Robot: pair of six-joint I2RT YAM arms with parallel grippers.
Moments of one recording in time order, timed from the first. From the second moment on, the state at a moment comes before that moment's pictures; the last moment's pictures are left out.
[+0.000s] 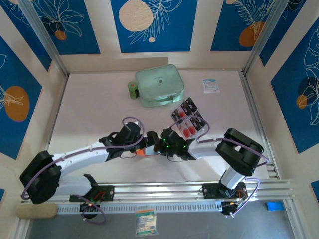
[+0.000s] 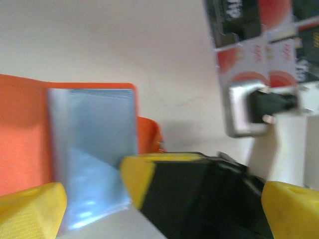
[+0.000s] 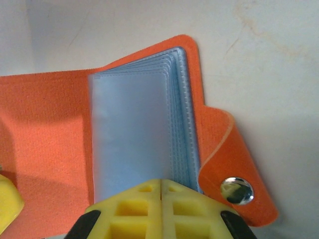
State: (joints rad) left arm -0.82 1.24 0.60 -0.14 0.07 -1.07; right arm 0.93 1.63 0.60 0.22 -0.11 1.15
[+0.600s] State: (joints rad) left arm -0.78 1.26 0.52 -0.12 0.02 -1.04; right arm 0.93 1.62 0.59 0.21 -0.10 1.16
